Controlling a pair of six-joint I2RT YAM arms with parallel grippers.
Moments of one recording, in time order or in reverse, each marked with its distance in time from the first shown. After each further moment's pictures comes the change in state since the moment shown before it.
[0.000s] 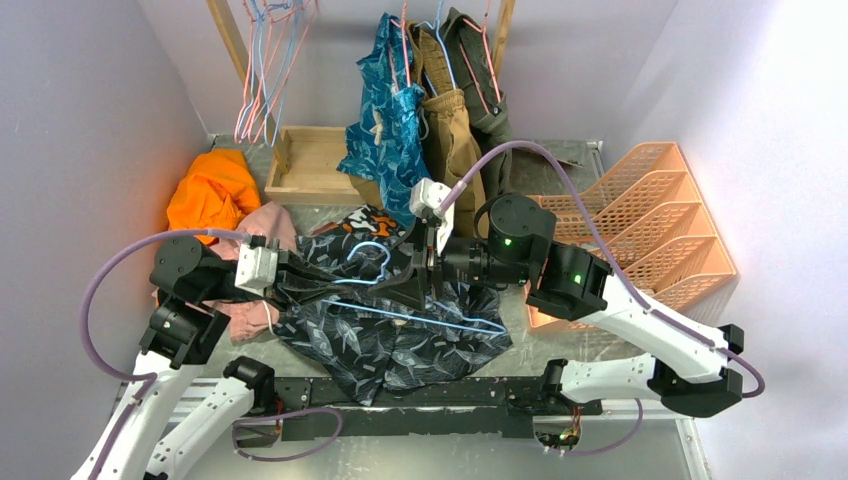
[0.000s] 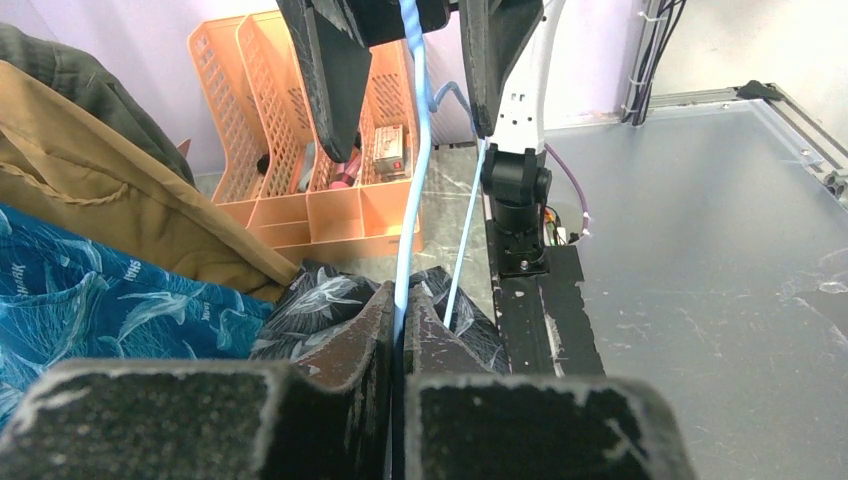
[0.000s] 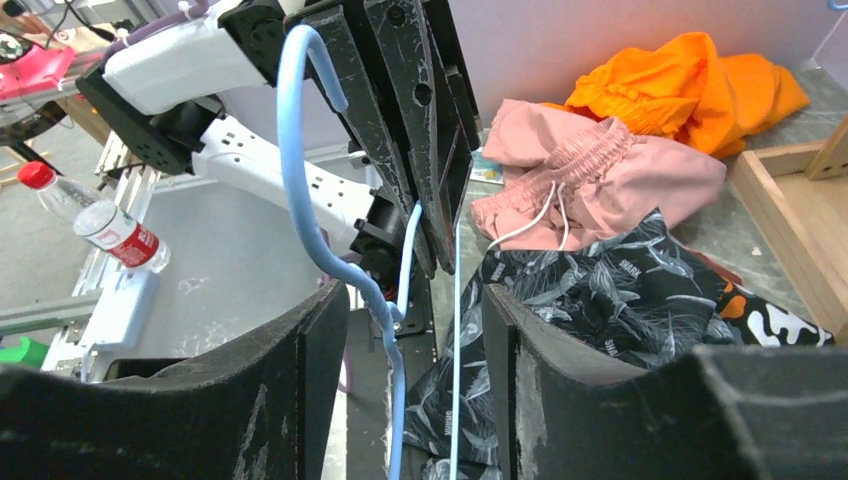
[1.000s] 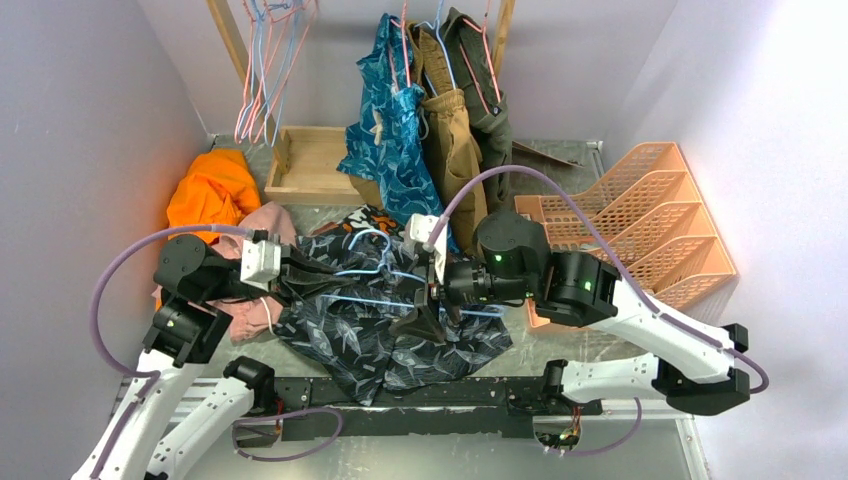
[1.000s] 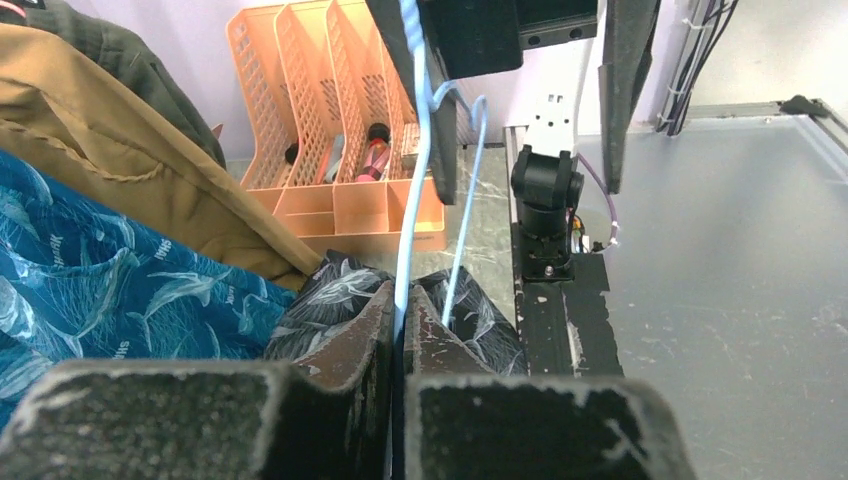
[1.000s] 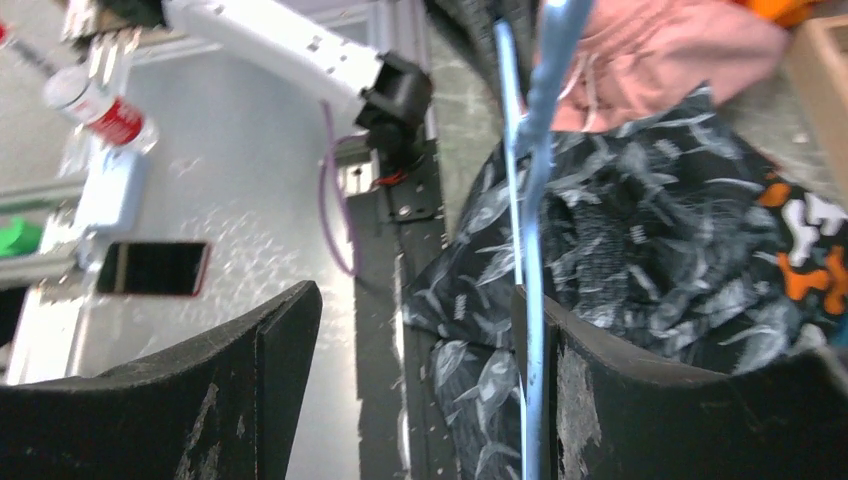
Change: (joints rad) left arm 0.000 0.000 -0.012 0.003 -0.063 0.013; right arm 0.055 -0.015 0.019 -0.301 -0.014 -0.084
